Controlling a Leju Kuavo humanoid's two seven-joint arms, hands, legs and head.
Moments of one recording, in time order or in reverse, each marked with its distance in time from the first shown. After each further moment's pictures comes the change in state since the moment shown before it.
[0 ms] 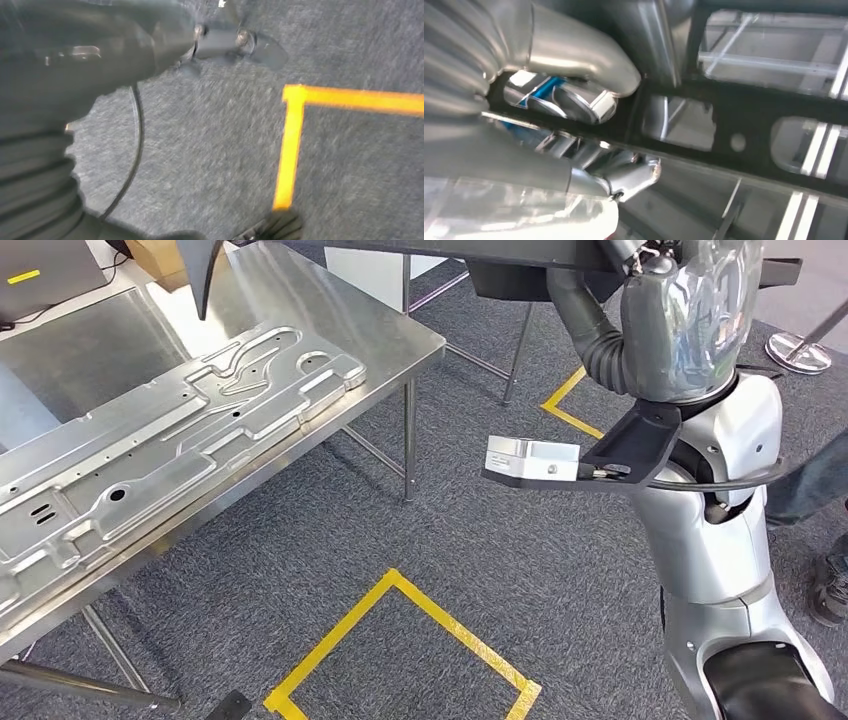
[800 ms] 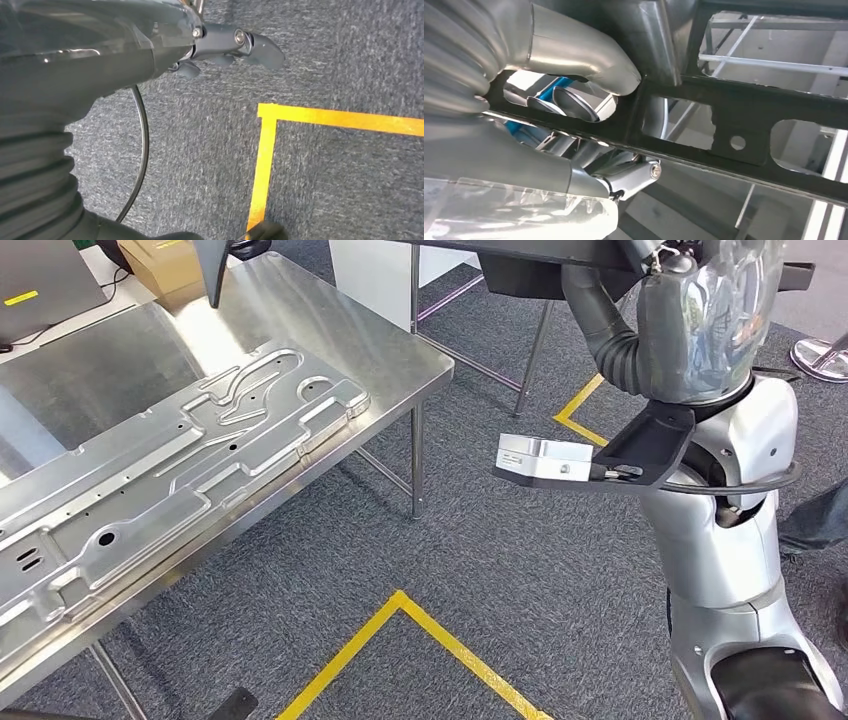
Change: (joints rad) left arm 0.000 -0.003 -0.006 -0.001 0.000 -0.004 0.001; right arm 0.001 0.004 -0.002 -0.001 0.002 -0.006 0.000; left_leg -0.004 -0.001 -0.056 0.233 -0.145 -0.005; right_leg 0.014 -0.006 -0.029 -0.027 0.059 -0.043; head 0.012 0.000
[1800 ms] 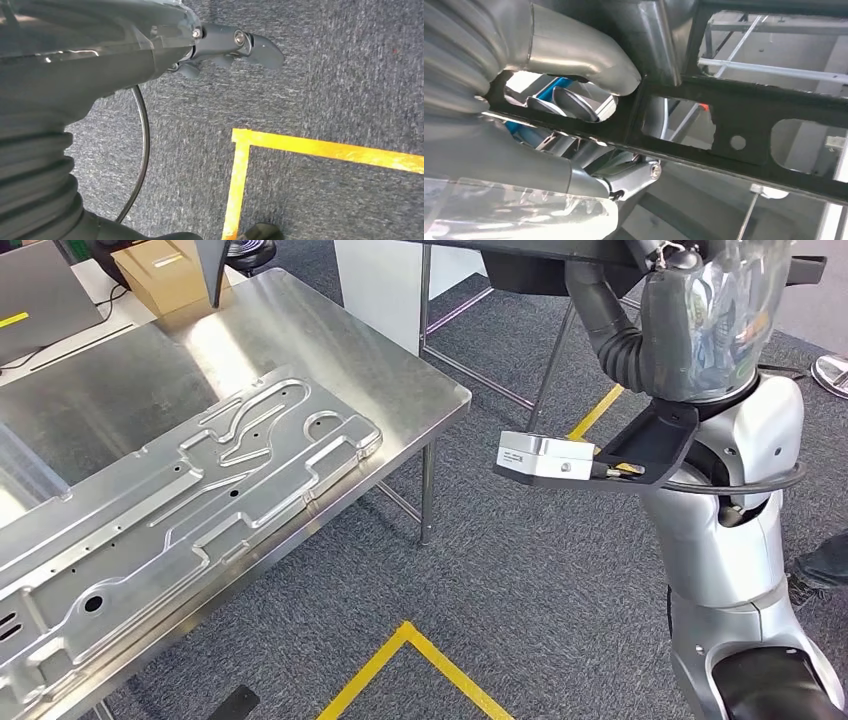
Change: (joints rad) left arm -0.005 -0.004 -0.003 0.000 0.003 -0.005 0.005; right arm -0.009 0.004 0.000 0.001 0.010 0.002 0.001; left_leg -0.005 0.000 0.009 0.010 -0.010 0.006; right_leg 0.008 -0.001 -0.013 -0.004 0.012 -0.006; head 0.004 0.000
